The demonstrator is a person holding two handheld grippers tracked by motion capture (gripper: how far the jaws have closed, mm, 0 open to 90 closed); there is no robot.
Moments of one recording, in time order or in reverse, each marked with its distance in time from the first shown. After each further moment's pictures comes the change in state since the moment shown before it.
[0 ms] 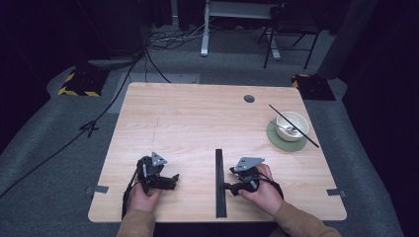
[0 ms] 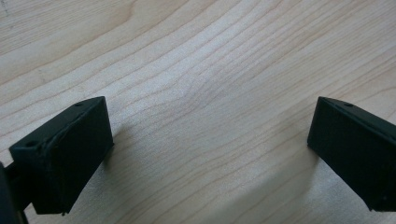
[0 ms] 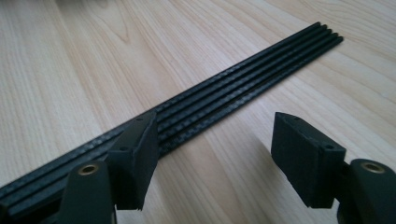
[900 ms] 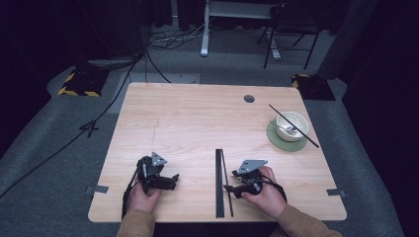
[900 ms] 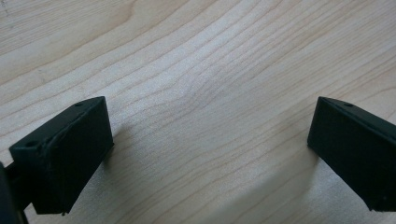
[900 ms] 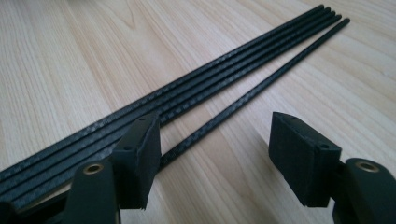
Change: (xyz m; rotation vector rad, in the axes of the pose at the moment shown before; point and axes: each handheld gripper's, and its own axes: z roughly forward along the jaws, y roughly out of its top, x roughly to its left) left arm 0.000 0.000 0.000 0.001 0.000 0.000; right arm 0.002 -0.009 -0.007 0.013 0.011 0.021
